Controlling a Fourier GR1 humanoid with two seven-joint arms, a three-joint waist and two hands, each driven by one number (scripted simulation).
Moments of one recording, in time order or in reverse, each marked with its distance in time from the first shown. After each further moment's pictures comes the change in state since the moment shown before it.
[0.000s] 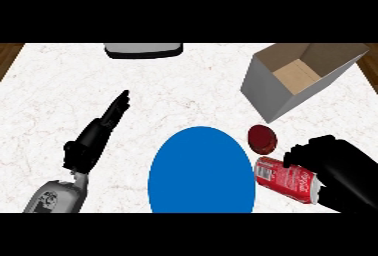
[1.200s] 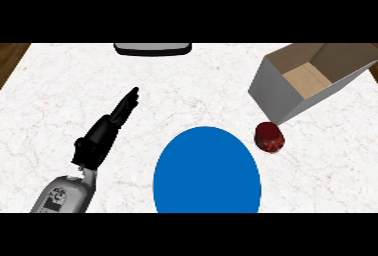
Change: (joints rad) left arm -0.033 -0.052 0.003 -0.003 -0.042 -0.034 0.029; right arm 0.163 -0.277 -0.825 0.157 -0.820 0.333 -0.329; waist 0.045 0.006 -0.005
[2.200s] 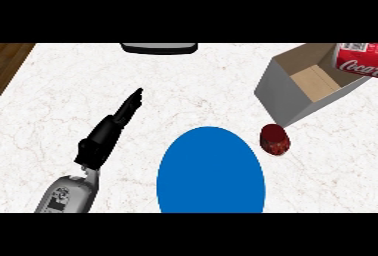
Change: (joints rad) left arm 0.001 -0.041 0.027 0.002 -0.040 -0.060 -0.007; right arm -0.629 0.268 0.336 0.389 0.334 0.022 0.190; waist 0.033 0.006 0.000
